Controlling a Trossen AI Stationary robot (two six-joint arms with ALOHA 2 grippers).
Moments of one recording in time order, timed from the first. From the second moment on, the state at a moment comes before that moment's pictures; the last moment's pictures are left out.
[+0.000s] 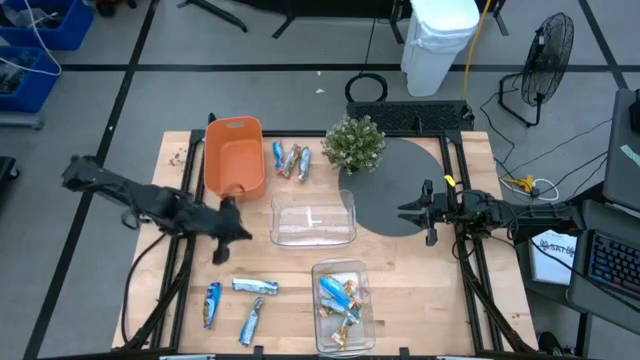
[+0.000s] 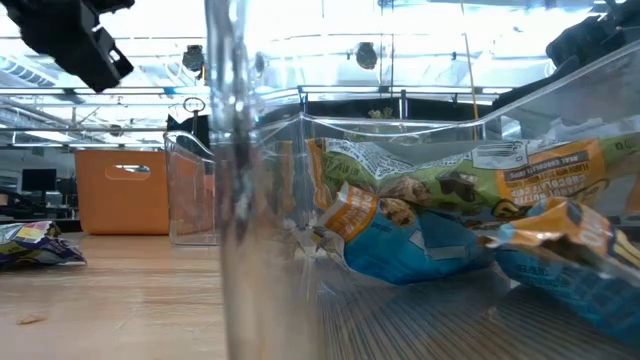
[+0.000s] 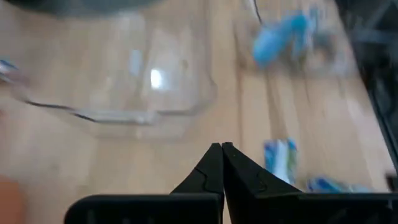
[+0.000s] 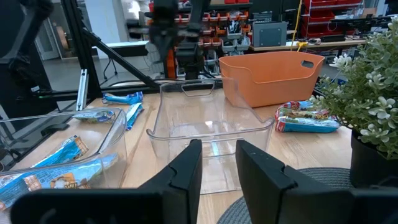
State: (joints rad) left arm -0.39 0.83 0.66 -0.61 -0.17 -0.40; right arm -0.02 0.09 0.02 0.01 0.02 0.07
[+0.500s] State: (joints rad) left arm -0.73 1.62 1.13 -0.95 -0.24 -0.56; right arm -0.02 0.09 0.02 0.01 0.02 0.07
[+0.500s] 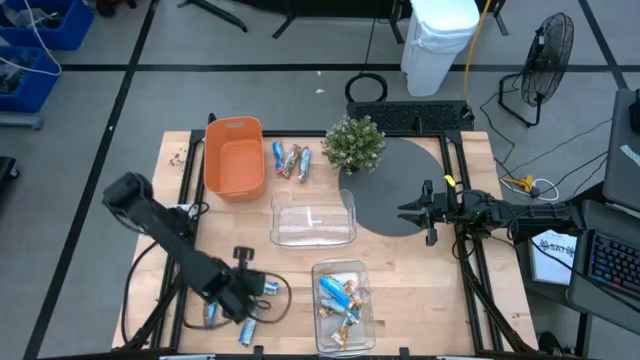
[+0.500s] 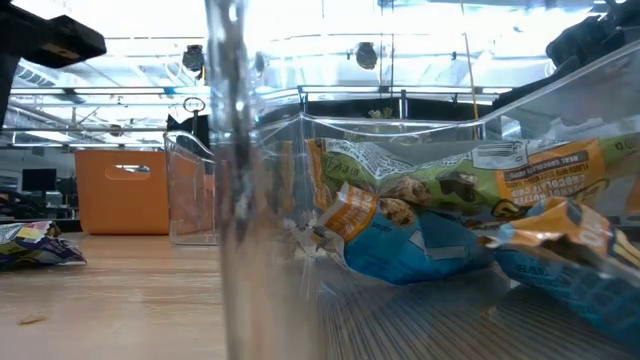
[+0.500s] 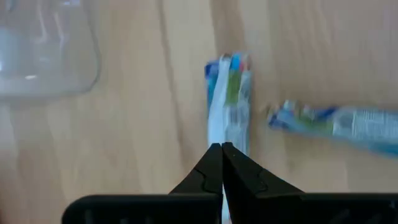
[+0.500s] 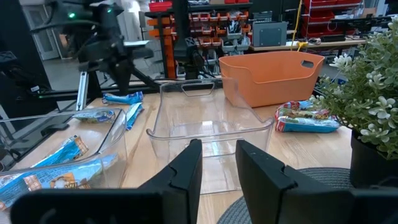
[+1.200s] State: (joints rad) left arm -0.68 1.91 1.27 -0.93 -0.23 -0.56; right arm -0.02 0.09 0.02 0.01 0.02 0.07
